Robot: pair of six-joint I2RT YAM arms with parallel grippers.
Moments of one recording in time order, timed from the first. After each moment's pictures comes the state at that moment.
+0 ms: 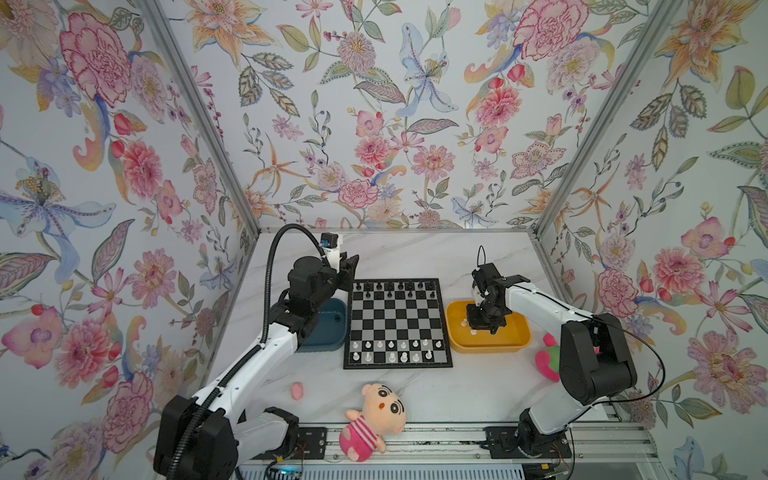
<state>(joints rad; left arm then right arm) -0.38 1.19 0.86 0.14 0.08 -0.12 0.29 1.66 1.08 -0.85 -0.01 0.24</state>
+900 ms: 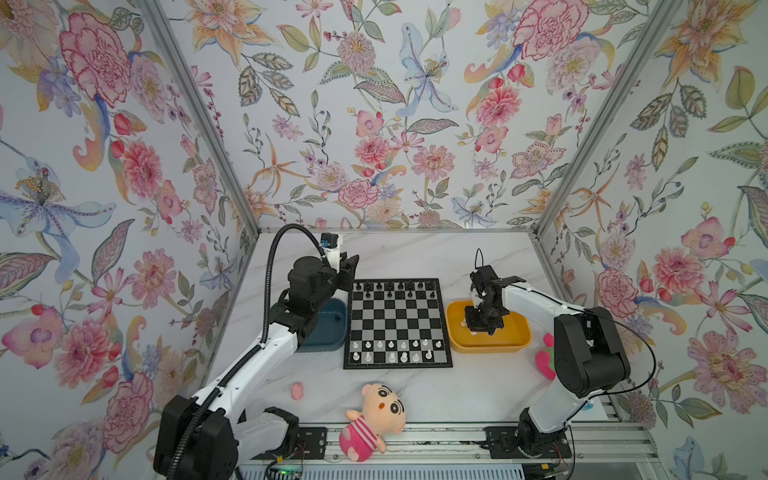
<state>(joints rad) -0.38 1.19 0.86 0.14 0.08 -0.12 0.29 1.70 1.08 -0.82 -0.03 0.24</state>
